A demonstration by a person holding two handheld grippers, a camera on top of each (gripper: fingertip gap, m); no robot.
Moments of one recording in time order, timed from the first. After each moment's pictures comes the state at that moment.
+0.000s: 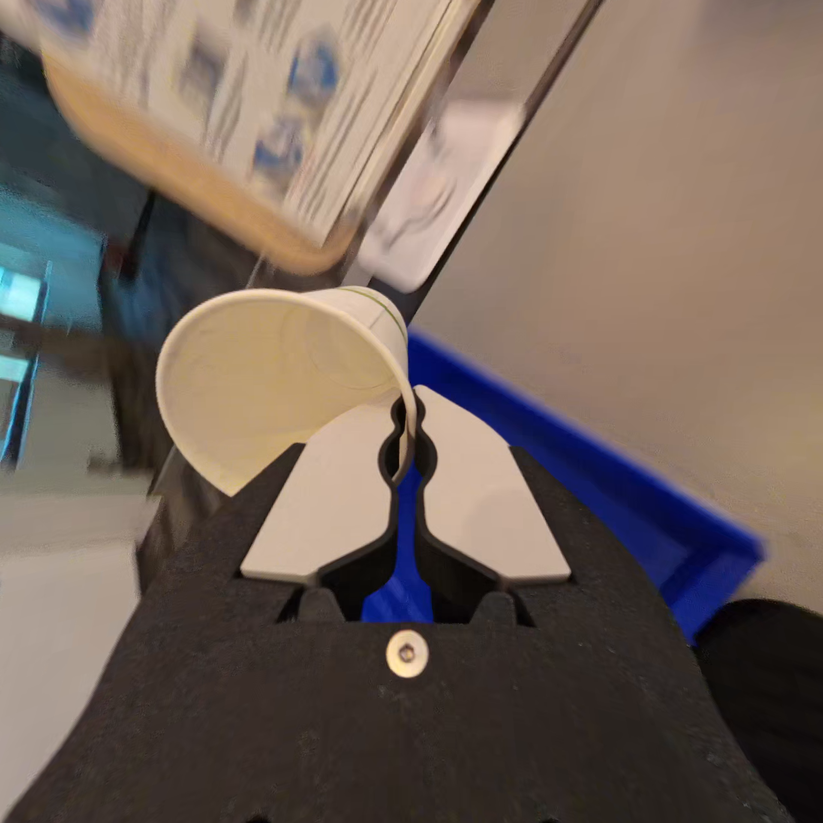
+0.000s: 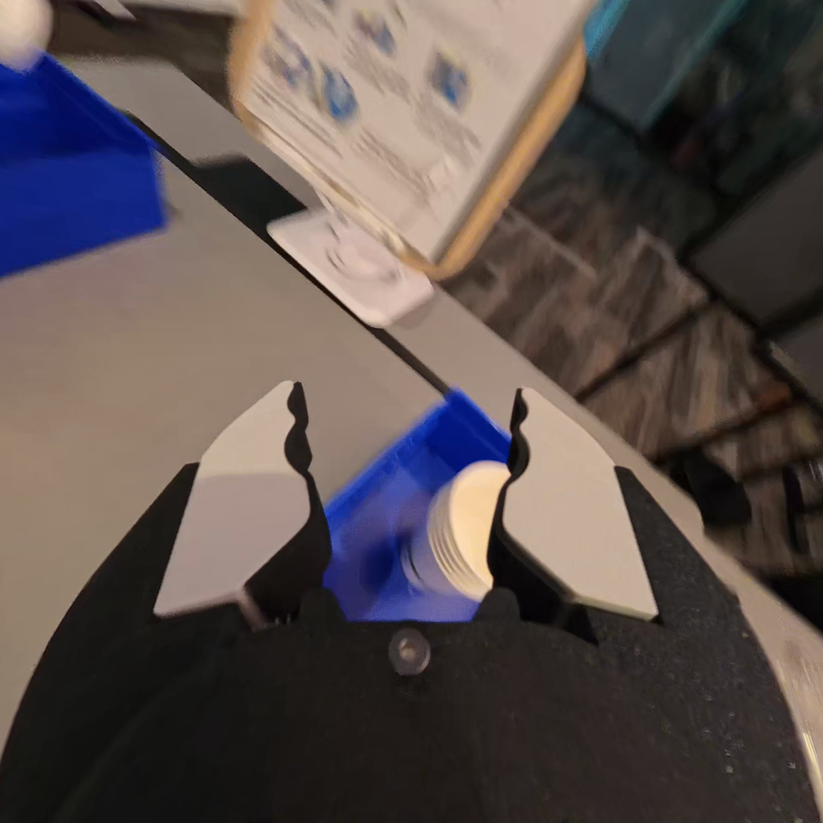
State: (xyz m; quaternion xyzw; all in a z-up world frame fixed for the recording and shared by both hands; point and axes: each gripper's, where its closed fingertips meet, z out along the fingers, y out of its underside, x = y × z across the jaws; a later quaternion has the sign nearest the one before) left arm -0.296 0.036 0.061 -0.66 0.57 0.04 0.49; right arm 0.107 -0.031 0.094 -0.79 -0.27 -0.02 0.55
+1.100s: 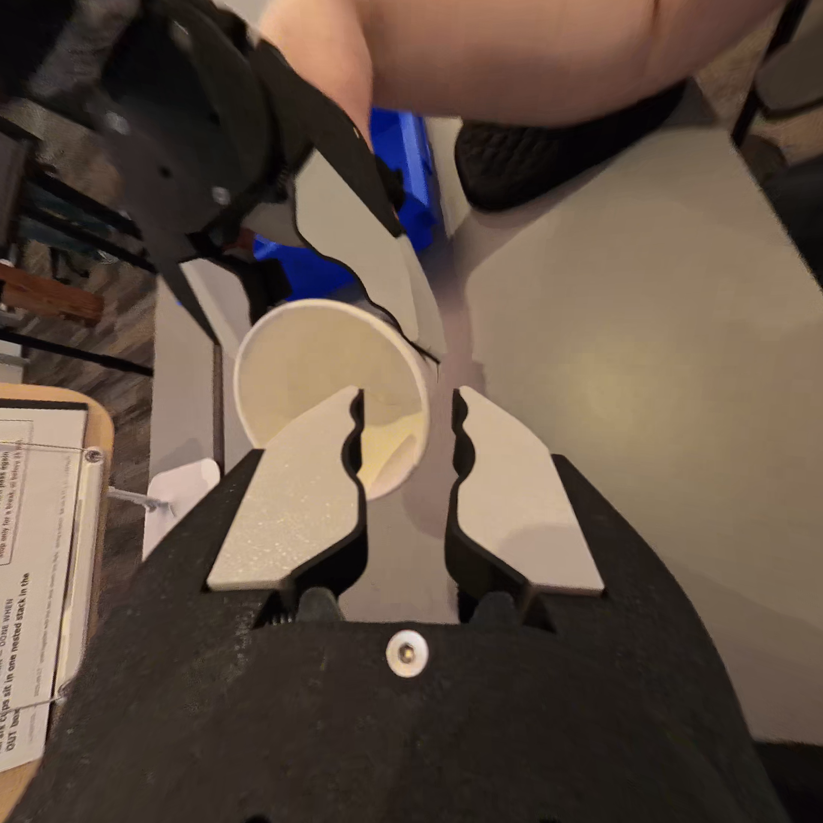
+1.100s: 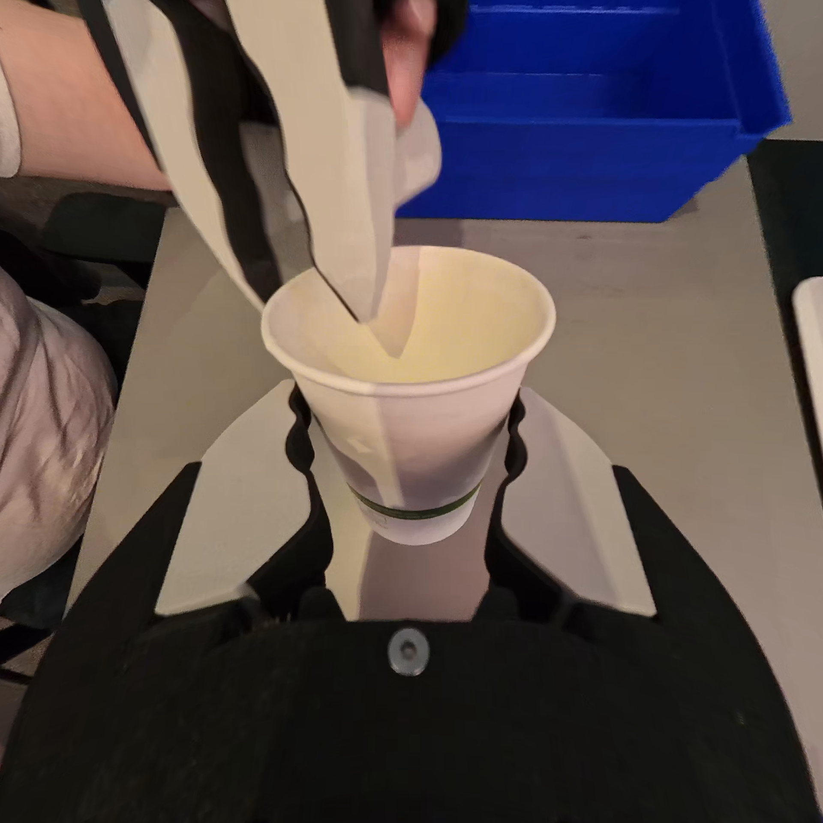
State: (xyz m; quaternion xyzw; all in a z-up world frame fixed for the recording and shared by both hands) left arm -0.126 -0.123 0.018 -0.41 0.80 -0.20 0.40; right arm -0.110 -0.087 -0.015 -0.70 -0.59 0.25 0.31
